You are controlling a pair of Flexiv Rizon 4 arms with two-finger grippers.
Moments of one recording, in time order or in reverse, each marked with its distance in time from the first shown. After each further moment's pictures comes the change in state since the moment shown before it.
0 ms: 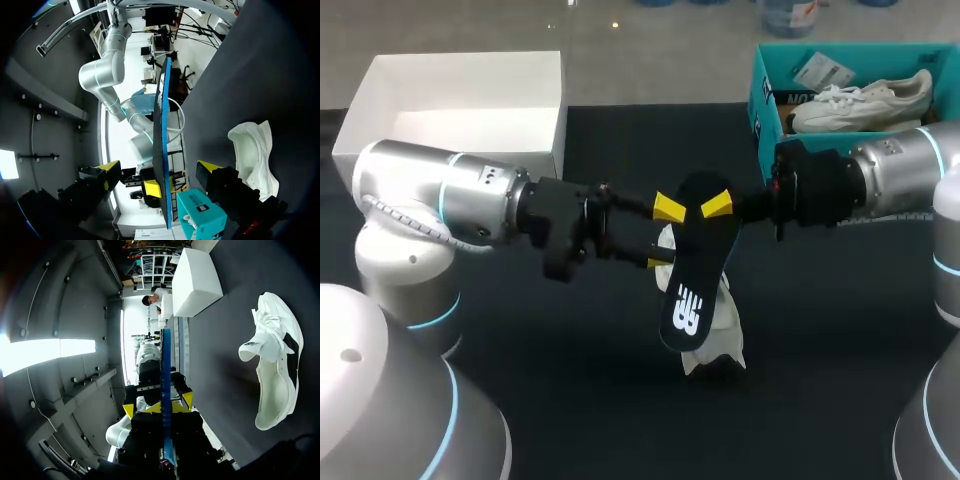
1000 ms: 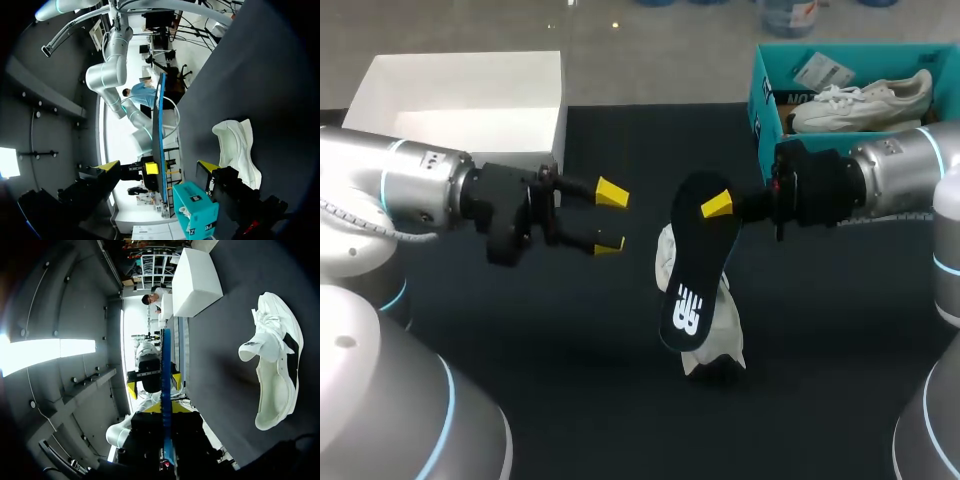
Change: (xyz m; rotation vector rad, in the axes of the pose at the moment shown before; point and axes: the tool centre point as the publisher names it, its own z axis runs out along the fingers) left arm 0.000 0.004 -0.065 -0.022 0.028 -0.009; right arm 0.000 0.000 0.000 0.000 0.000 0.000
